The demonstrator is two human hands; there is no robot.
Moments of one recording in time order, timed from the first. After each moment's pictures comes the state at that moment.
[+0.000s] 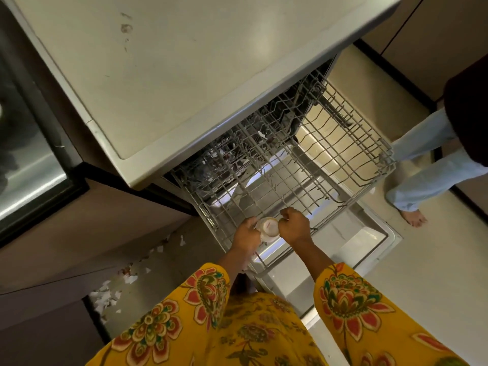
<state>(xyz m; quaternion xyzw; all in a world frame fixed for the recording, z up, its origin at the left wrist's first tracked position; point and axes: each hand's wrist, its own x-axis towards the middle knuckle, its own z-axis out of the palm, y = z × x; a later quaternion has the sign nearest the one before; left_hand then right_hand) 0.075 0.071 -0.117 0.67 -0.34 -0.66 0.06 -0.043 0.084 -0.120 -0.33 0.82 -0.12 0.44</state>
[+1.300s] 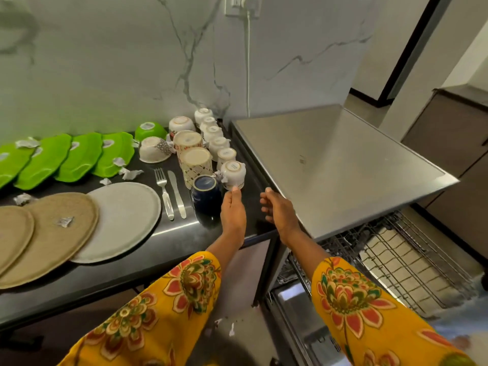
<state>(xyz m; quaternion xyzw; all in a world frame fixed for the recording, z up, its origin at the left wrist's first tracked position) 0.390 -0.027 0.087 0.58 -0.31 -0.49 0.57 0.288 -0.023 0.104 -0.44 0.59 -0.44 0.51</state>
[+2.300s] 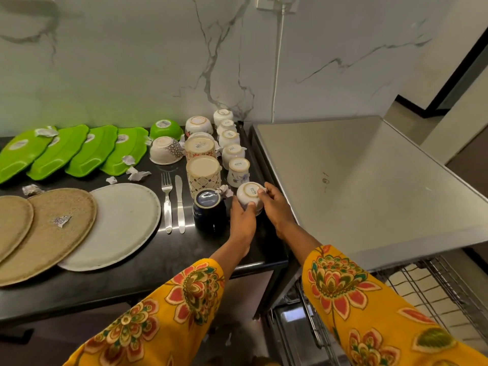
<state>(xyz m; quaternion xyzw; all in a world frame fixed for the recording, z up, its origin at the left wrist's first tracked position) 0.379 -0.087 0.066 0.61 -0.30 -0.49 0.55 0.302 -0.124 0.087 -0.52 0.58 -0.37 0.51</state>
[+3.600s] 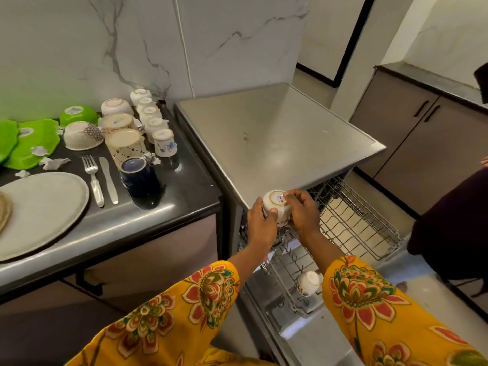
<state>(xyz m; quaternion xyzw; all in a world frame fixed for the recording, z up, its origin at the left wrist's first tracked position) 0.204 0.043 0.040 0.54 -0.44 -0.56 0.45 0.109 0.035 0.060 -0.34 0.66 -0.54 0.39</state>
